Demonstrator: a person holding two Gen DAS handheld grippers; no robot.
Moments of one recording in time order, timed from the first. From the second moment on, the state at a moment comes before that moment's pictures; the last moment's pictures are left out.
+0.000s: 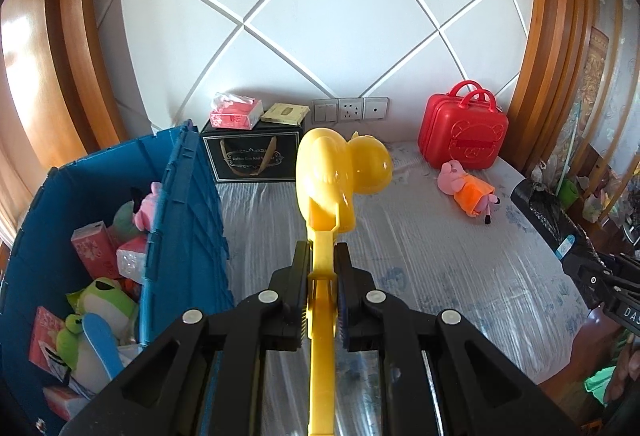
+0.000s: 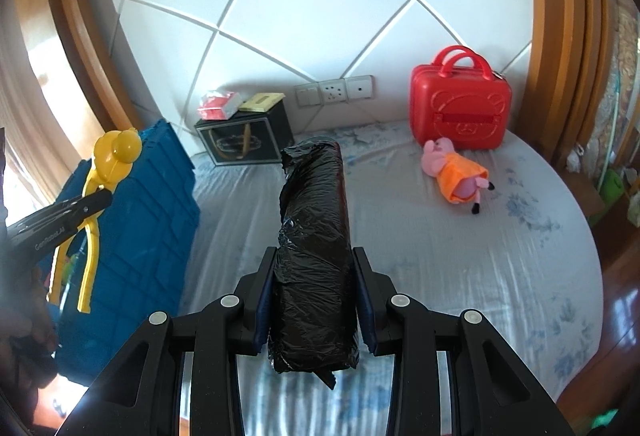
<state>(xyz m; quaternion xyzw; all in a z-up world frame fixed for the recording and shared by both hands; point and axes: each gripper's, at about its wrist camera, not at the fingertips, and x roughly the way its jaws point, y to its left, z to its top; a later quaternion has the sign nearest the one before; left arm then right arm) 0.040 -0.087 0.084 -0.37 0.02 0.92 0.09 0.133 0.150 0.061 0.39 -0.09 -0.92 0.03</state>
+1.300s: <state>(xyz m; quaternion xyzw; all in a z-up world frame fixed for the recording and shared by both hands) 0.073 -0.345 0.109 -0.36 -0.04 0.93 -0.02 0.083 -0.157 0.108 0.37 -0.01 -0.91 0.19</state>
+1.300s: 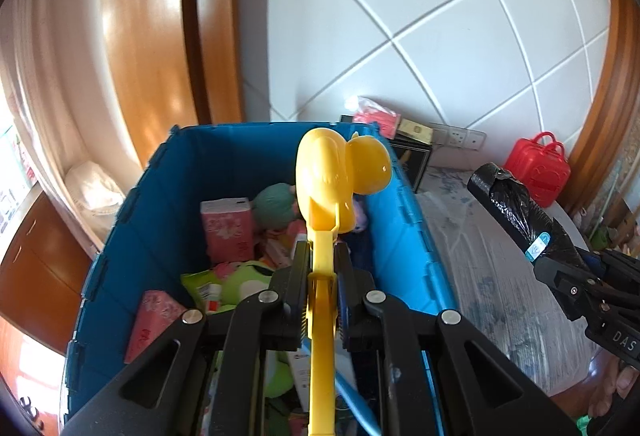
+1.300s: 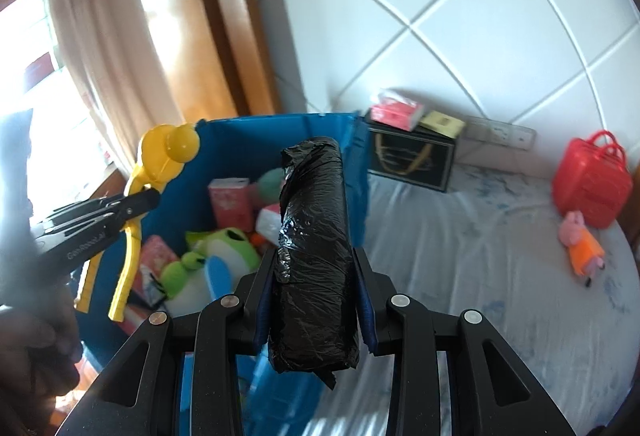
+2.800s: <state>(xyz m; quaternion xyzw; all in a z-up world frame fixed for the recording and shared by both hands) 0.085 -0.455 0.094 -0.36 -0.13 0.92 -0.10 0.072 -0.240 0.122 0.32 0.00 -0.91 0.26</state>
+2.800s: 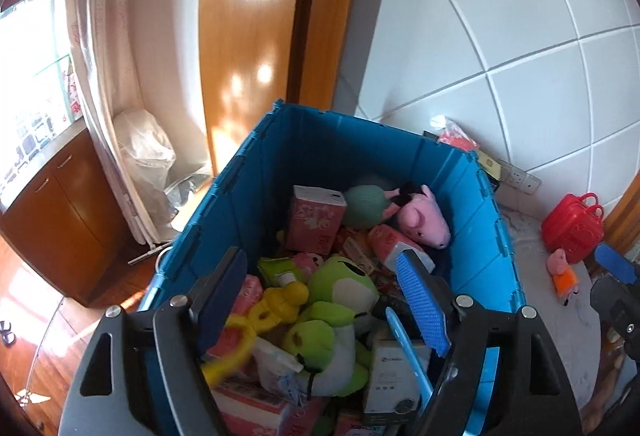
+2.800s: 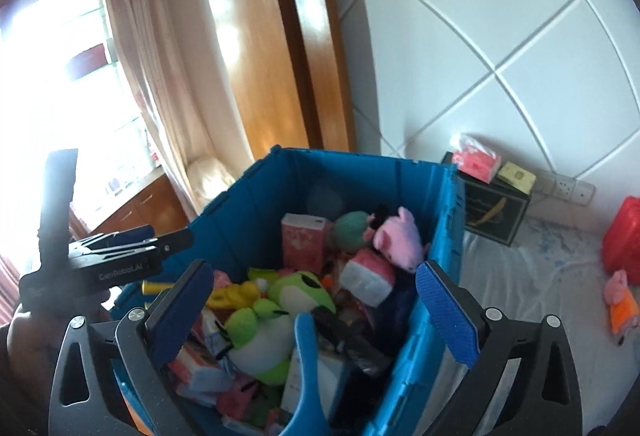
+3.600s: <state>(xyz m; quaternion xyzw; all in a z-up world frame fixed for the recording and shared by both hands) 0.118 -0.248 0.129 -0.34 -0.07 0.94 0.00 0.159 -0.043 0.129 0.31 -0.04 -0.94 0.16</state>
